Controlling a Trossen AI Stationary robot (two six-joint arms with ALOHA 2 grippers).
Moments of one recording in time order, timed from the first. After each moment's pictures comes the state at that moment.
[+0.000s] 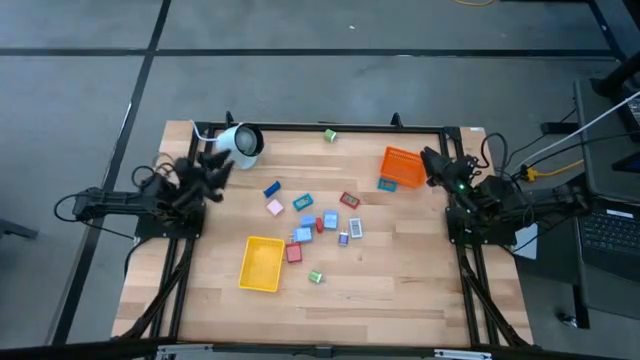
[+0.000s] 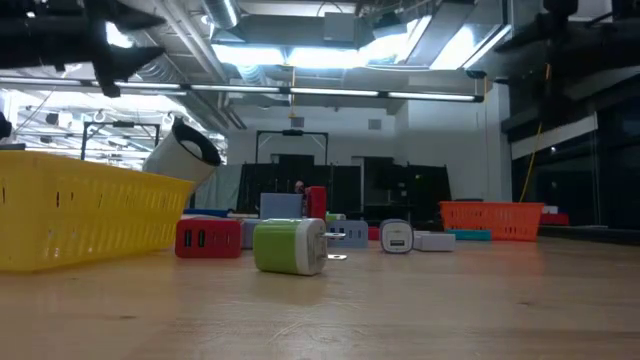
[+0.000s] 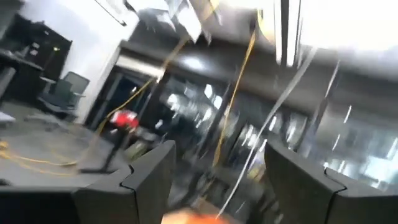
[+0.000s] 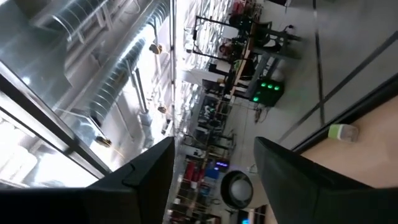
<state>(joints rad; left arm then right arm) 0.02 0.06 0.01 0.60 -0.59 -0.24 0.11 0.31 0.16 0.43 0.93 1.10</state>
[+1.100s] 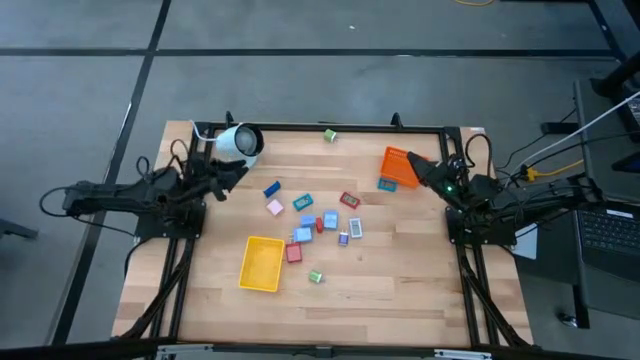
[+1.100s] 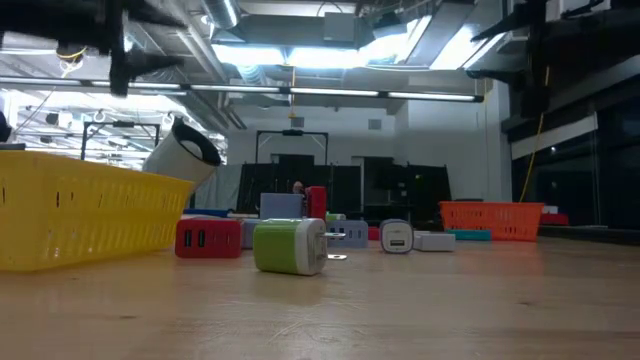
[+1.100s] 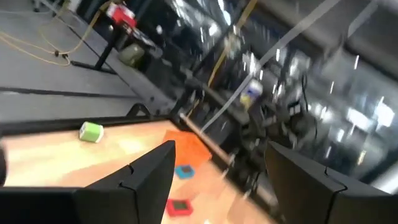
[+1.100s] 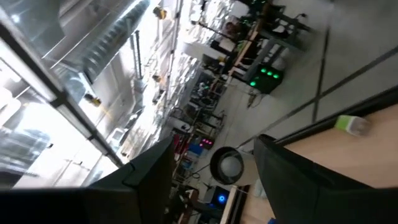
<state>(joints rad) 0.02 0.30 0.32 0.03 -0.46 -0.62 0.11 0.54 0.22 0.56 0.80 0.99</state>
